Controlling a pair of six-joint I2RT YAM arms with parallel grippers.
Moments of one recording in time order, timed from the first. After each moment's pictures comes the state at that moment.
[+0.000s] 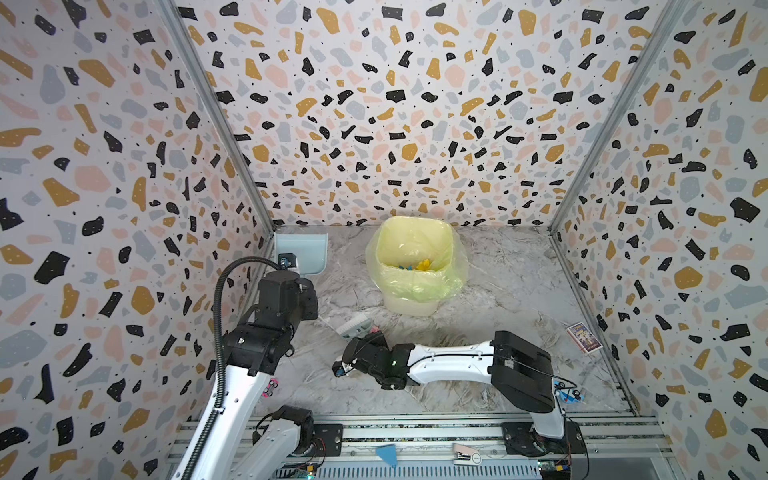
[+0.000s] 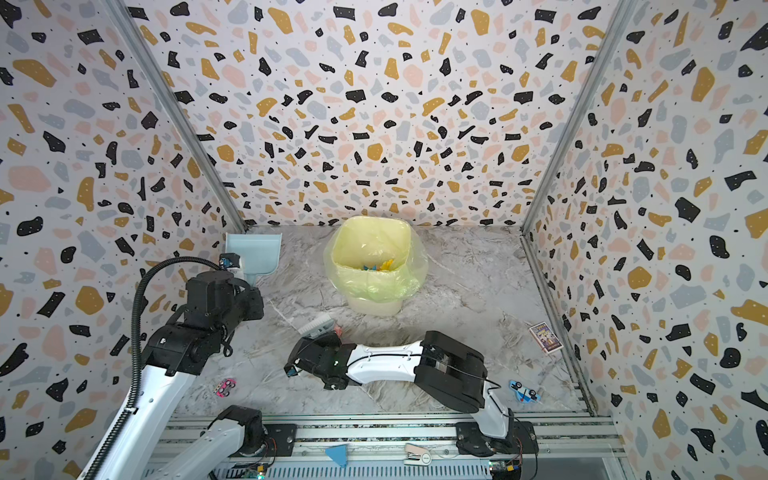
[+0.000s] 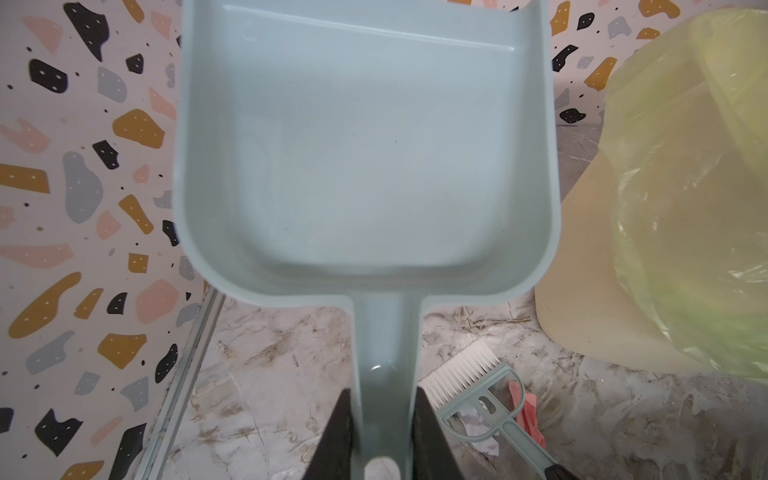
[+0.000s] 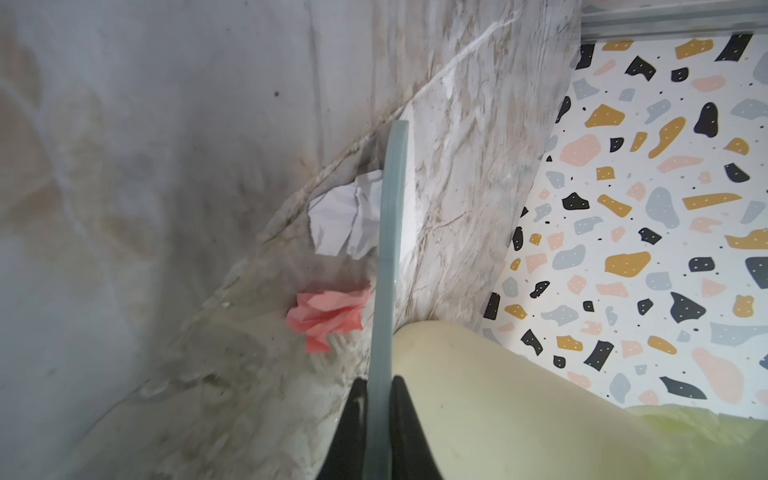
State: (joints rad) left arm -0.20 0.84 1.03 -0.82 -0.24 -0.17; right arm 1.34 2.00 1.39 -0.32 0.61 -0.92
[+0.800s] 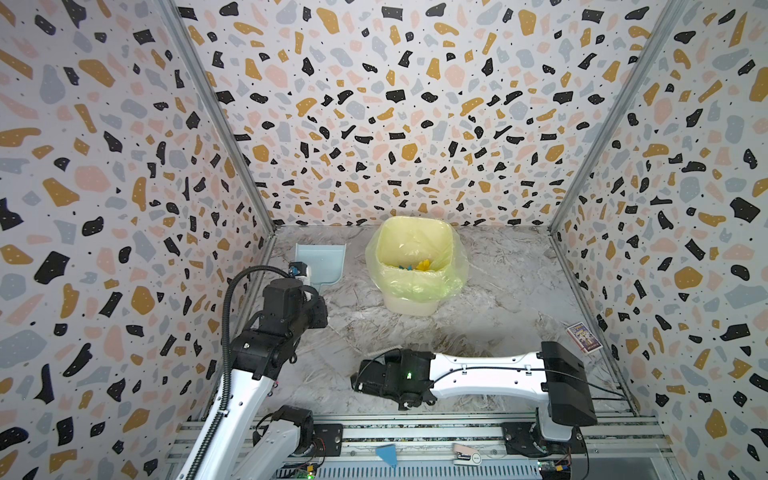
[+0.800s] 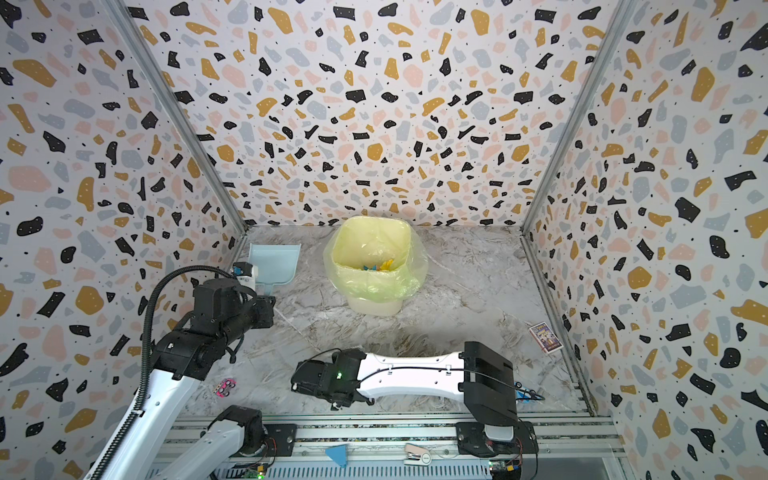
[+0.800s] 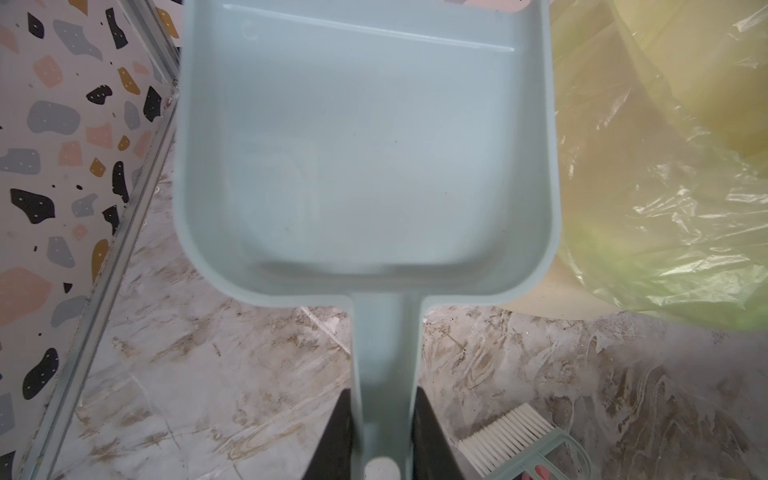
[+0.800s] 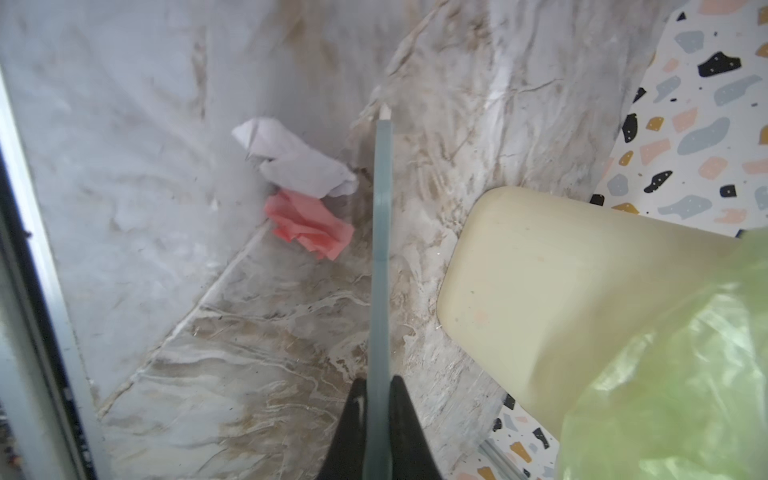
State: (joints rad) left arm -0.20 0.80 0.95 -0.79 -0.06 -0.21; right arm 1.45 1.81 1.54 -1.01 0.56 -0.38
